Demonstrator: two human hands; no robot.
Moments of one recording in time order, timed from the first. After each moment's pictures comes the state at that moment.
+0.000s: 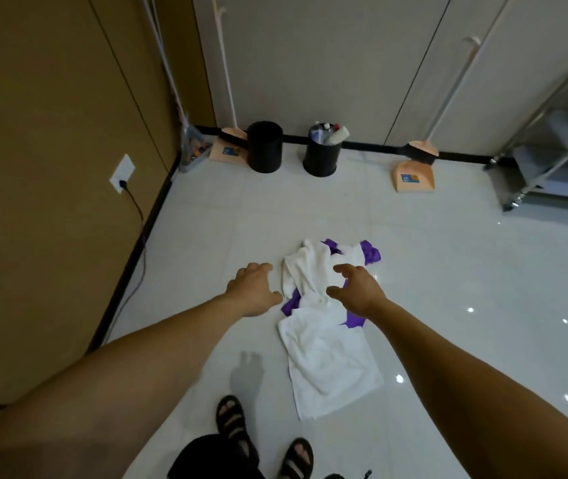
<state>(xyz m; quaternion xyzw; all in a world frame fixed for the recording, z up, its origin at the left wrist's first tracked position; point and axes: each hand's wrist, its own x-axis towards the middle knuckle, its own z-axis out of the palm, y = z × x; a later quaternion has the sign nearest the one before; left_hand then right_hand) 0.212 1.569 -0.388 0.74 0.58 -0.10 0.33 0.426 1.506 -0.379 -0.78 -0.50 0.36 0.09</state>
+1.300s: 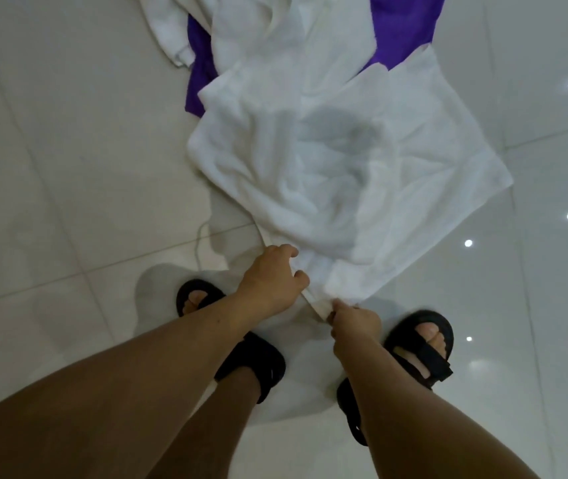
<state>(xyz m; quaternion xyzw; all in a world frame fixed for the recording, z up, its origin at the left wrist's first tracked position) 0.325 1.470 -1.102 0.67 0.49 -0.33 0.45 0.379 1.324 -1.149 -0.77 0.38 0.47 0.18</state>
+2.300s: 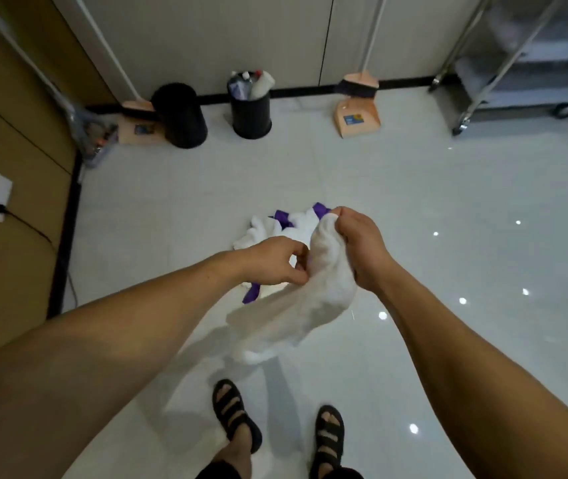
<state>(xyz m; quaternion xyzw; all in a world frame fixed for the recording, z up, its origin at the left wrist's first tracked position) 0.422 1.648 -0.419 0.81 0.29 -0.15 0.49 0.564 1.547 -0.387 -0.65 -0.23 0.48 0.53</state>
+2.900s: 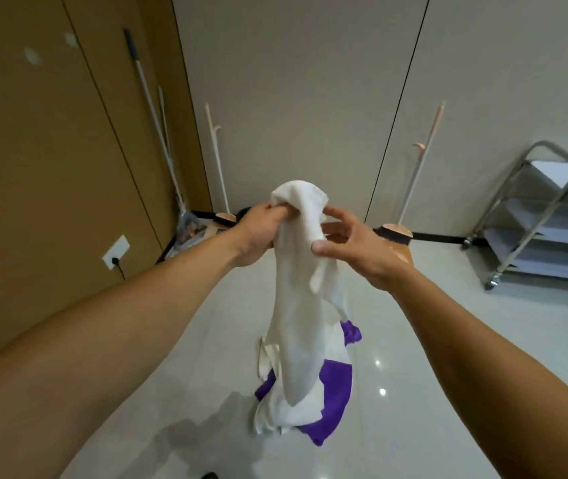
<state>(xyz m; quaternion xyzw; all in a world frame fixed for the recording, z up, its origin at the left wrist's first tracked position) 0.385 1.598 -0.167 0.61 0.39 0.32 0.61 0.571 1.528 -0.185 -0.53 -0.57 0.45 0.44</state>
